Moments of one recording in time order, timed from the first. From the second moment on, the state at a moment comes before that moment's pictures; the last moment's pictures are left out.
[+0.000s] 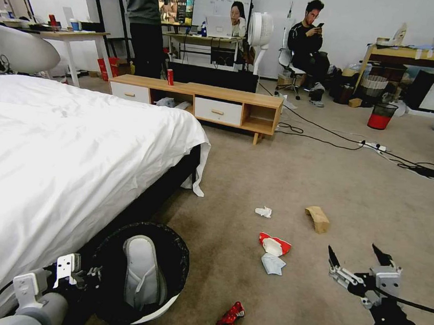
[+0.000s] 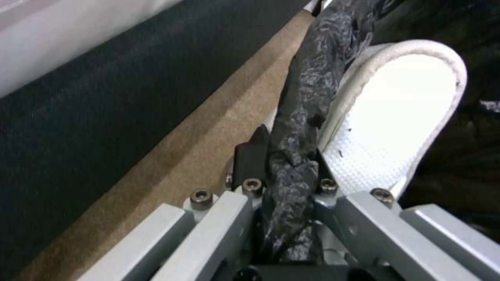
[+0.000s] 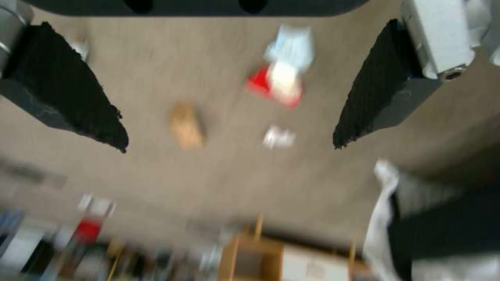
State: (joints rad) left arm 1.60 -1.21 -0.82 -2.26 -0.89 0.74 -0.31; right arm -1.81 1.16 0.82 2.37 0.40 -0.37 0.11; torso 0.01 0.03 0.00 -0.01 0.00
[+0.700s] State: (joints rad) left arm 1.63 -1.25 -0.83 -2.27 -0.86 0.74 -0.31; right arm -1.78 0.57 0.76 2.24 0.44 -0.52 -0.03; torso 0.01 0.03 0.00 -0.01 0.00
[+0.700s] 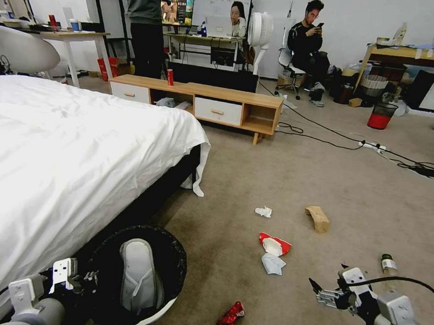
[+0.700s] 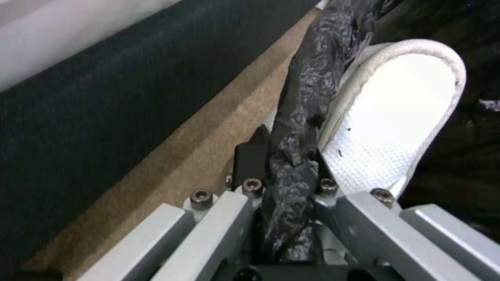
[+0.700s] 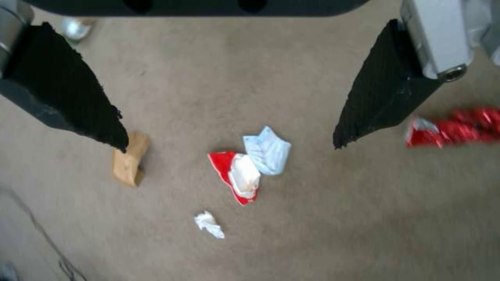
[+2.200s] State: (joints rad) left arm 1.66 -1.32 -0.88 -2.28 -0.81 0.74 -0.31; right arm -0.91 0.68 -0.24 1.92 0.27 -0.36 -0.16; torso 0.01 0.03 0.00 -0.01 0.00
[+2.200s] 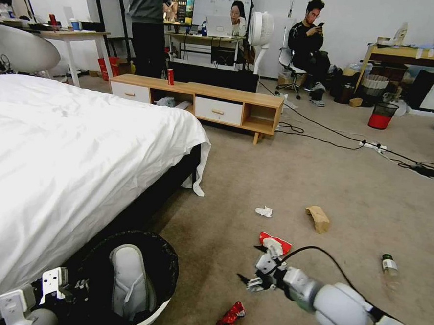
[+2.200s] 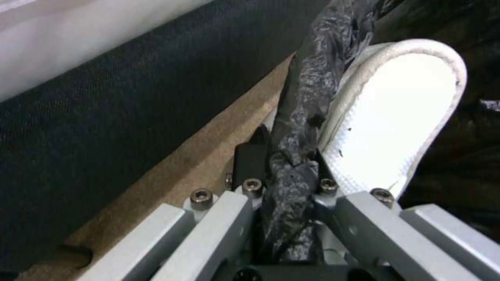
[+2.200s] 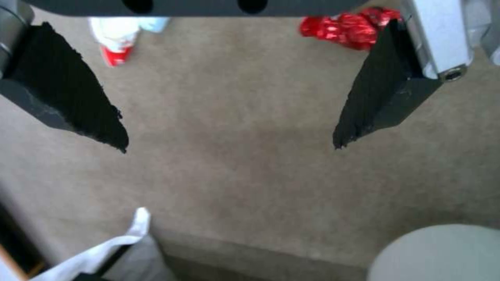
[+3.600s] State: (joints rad) left arm 1.66 -1.31 -0.87 -2.28 -0.80 0.74 -0.31; right arm -1.18 0.63 -0.13 1.96 0.52 -0.50 0.08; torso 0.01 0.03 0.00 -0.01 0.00
